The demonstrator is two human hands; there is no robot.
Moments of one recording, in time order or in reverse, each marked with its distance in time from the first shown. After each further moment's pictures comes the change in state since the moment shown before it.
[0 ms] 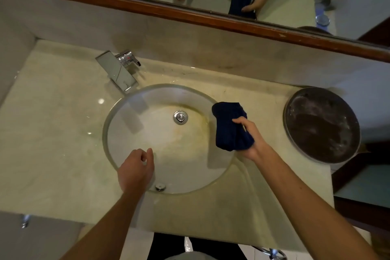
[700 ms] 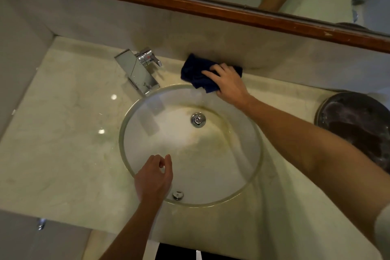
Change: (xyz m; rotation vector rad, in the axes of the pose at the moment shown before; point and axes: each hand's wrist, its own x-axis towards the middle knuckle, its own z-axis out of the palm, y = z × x) left_hand -0.002 0.006 -0.006 -0.017 -0.025 -0.018; right_hand 0.166 -0.066 0.116 -2.069 0.027 -1.431
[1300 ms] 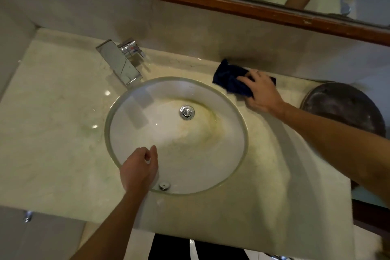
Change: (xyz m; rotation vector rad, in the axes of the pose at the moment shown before) left_hand 0.005 -0.005 0.007 0.071 0.025 0.038; right_hand -0.118 0.082 -0.022 0.090 -0.067 0.113
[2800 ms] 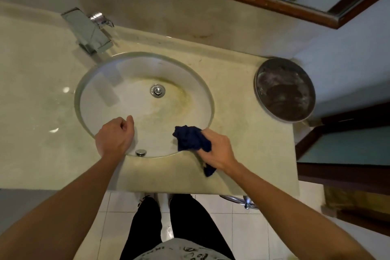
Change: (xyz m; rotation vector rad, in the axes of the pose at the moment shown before) left_hand -0.010 0.002 -0.010 -0.090 0.004 0.088; right_hand -0.221 -0.208 0.024 0.523 0.076 0.352
